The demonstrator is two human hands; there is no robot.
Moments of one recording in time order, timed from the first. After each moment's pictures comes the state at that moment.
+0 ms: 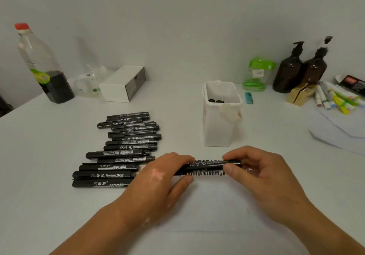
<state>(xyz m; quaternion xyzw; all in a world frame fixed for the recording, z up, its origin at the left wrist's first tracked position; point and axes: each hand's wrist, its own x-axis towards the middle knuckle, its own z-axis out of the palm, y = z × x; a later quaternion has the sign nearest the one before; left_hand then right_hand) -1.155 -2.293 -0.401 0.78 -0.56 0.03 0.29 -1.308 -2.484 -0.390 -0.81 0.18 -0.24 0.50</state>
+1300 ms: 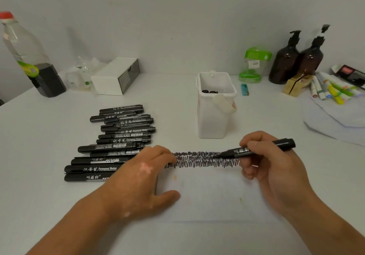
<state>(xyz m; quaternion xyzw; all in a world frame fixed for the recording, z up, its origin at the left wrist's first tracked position) -1.141 -2.278 -0.400 0.80 -0.57 -0.02 0.17 -1.310 -2.493 -0.389 -0.59 0.21 -0.29 0.72</state>
